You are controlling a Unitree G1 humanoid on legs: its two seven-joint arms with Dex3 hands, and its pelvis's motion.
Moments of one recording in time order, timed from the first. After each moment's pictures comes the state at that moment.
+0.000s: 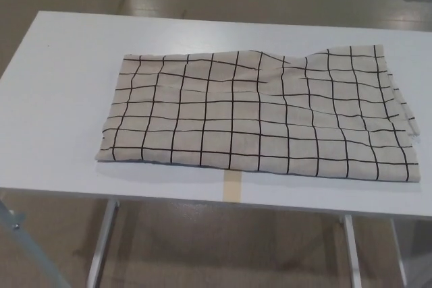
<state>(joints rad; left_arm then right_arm) 0.06 0.22 0.21 0.92 0.06 -0.20 0.14 0.06 -0.16 -0.11 0.93 -0.14 -0.28 -0.15</state>
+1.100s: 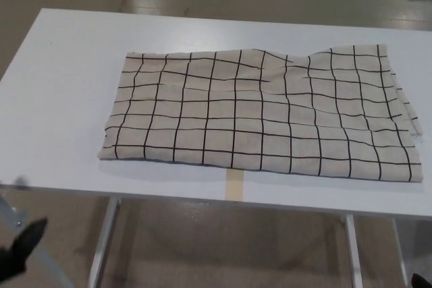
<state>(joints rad) 0.18 0.35 0.29 0.04 0.16 -0.52 0.14 0.04 -0.14 -0.14 1.01 -0.15 -0.58 -0.29</state>
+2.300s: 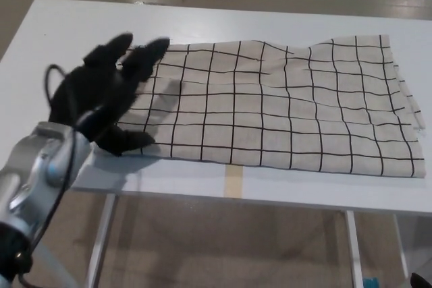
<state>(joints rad) -0.64 0.54 -0.37 0.64 0.73 -0.29 0.14 0.04 -0.14 -0.13 1.02 -0.15 -0.61 -0.30</state>
